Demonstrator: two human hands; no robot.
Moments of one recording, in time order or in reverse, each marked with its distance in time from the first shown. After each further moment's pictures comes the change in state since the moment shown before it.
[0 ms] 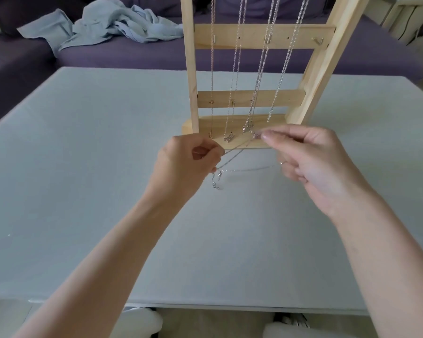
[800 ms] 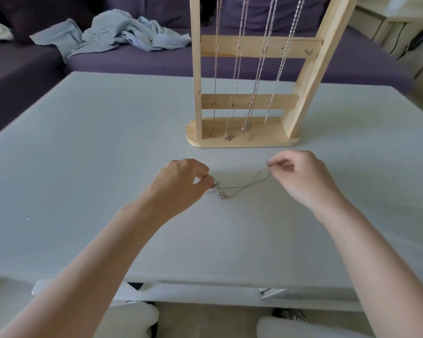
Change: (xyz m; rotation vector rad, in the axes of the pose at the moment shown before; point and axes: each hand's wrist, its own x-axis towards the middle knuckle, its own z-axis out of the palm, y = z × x) left_hand -0.022 -0.016 -0.014 0.589 -0.242 0.074; right_hand -0.013 0.027 -0.006 -0.707 0.118 0.053
